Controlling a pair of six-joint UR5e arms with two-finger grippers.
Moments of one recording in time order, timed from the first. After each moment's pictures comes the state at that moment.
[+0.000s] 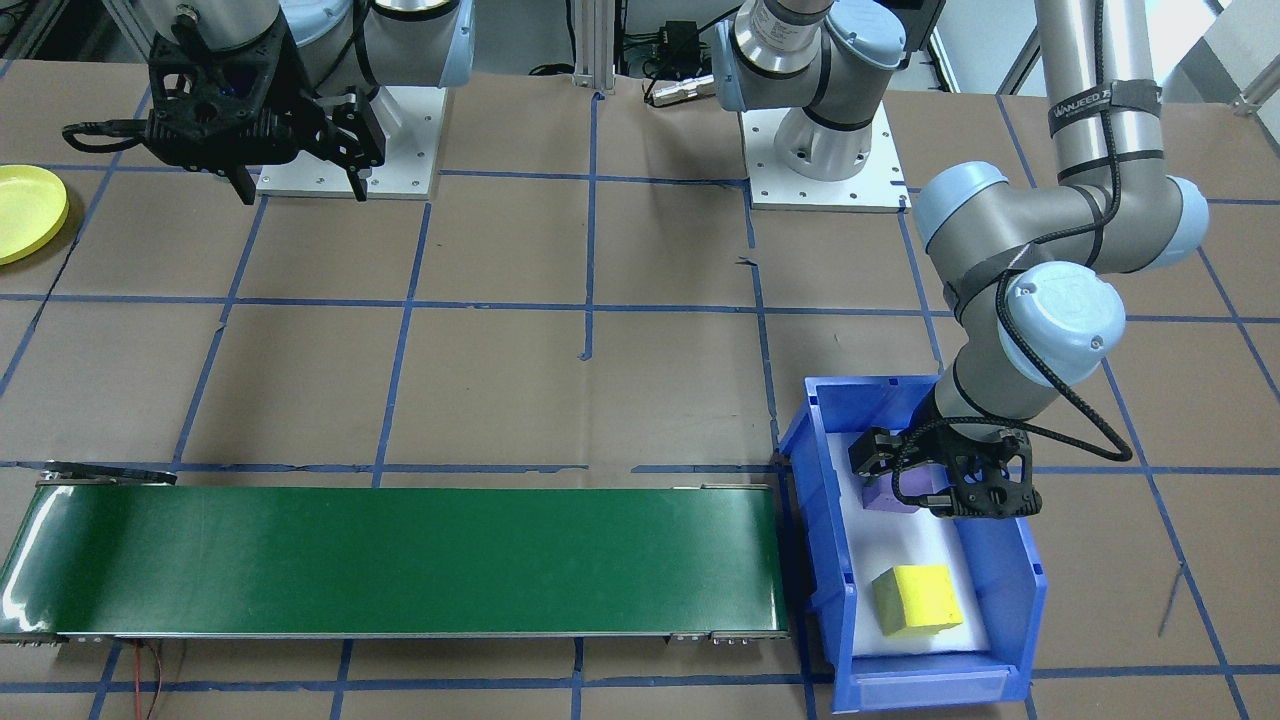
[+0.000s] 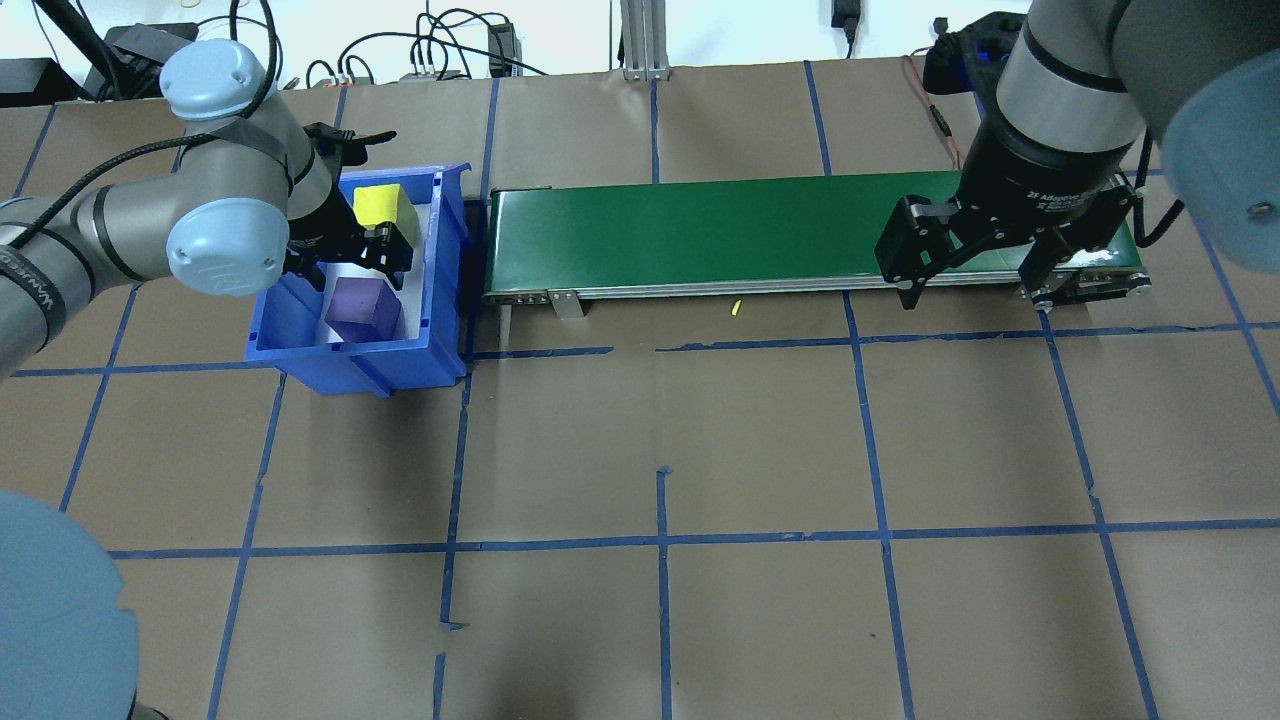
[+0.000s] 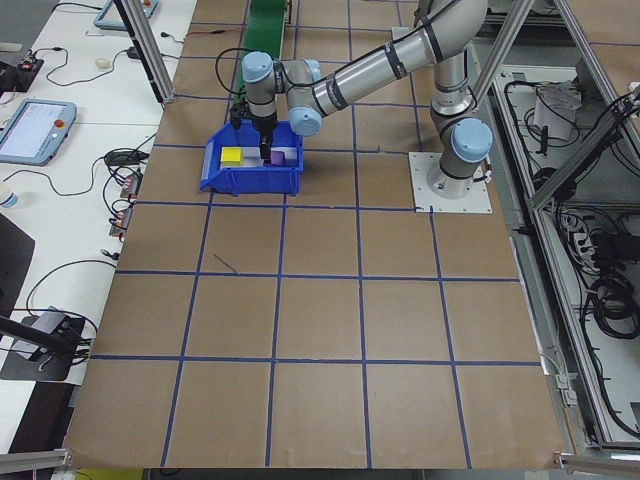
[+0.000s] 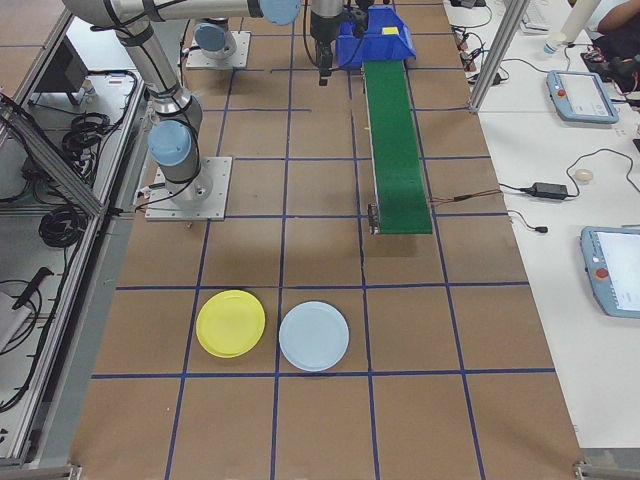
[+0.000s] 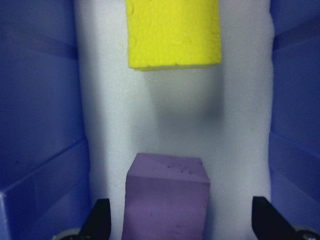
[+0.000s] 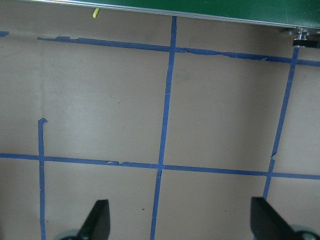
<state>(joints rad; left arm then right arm) -1.42 -1.95 -1.74 -1.02 1.62 0.16 1.59 -1.66 1.64 -1.47 -1.60 -0.07</state>
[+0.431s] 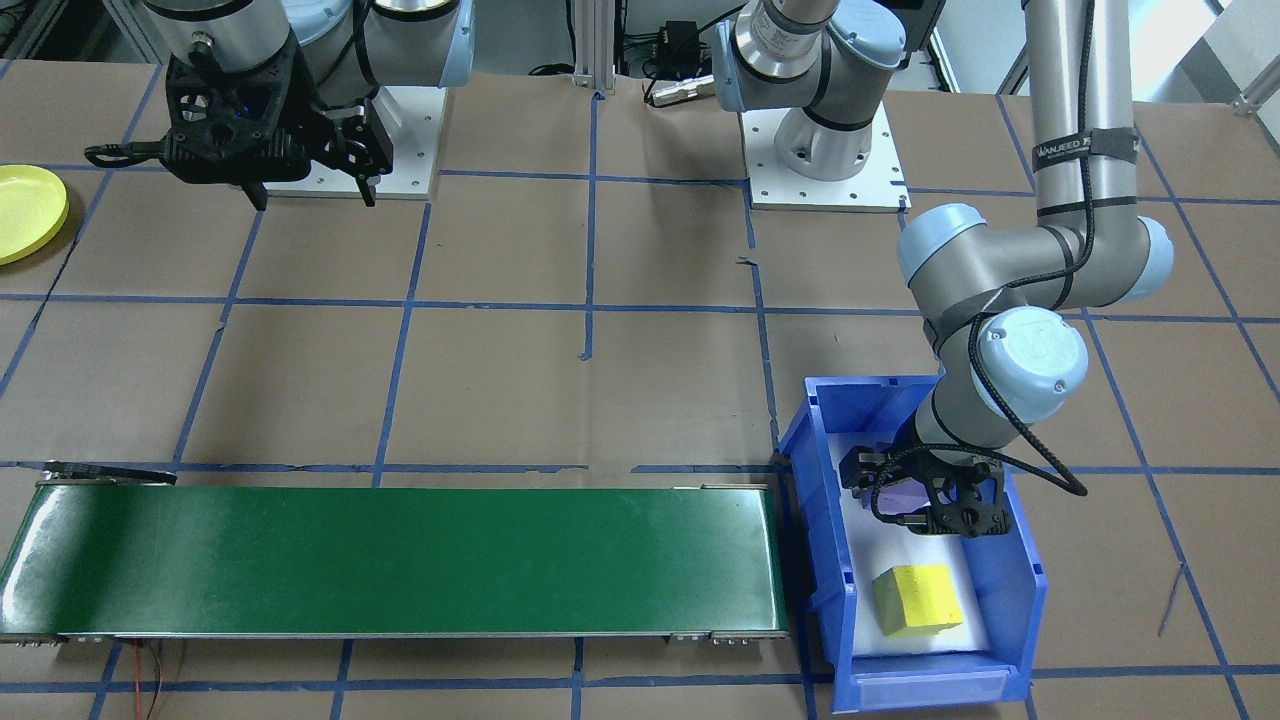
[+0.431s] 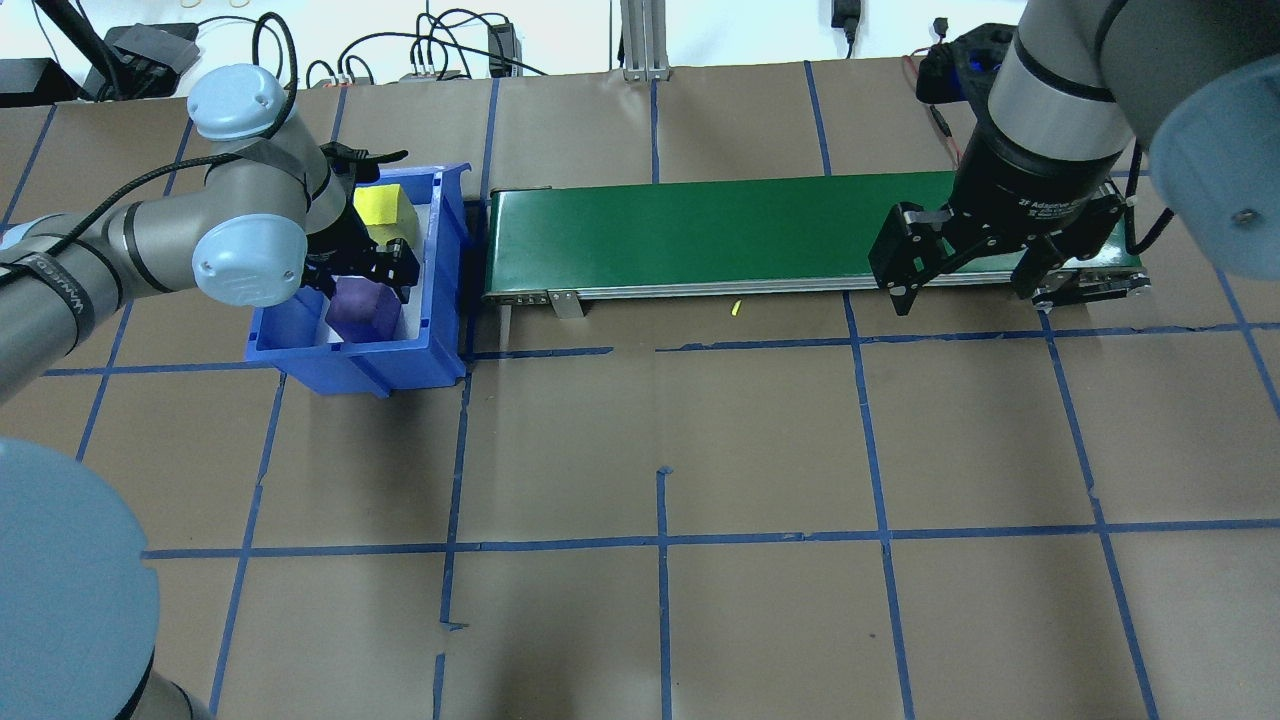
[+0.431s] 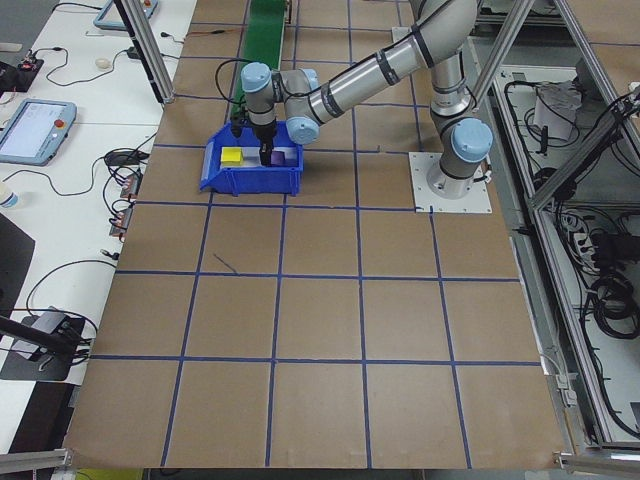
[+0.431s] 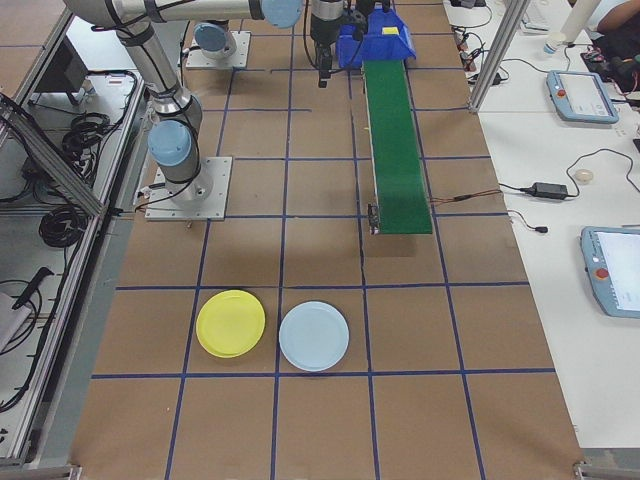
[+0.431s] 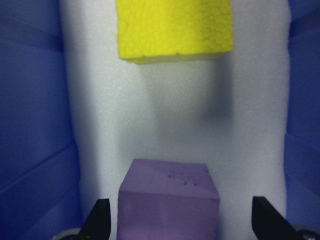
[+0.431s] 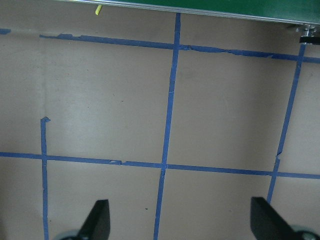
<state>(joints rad) -1.42 -2.00 -1.75 -0.99 1.62 0.17 1.60 -1.66 1.64 -1.48 -1.59 -0.07</state>
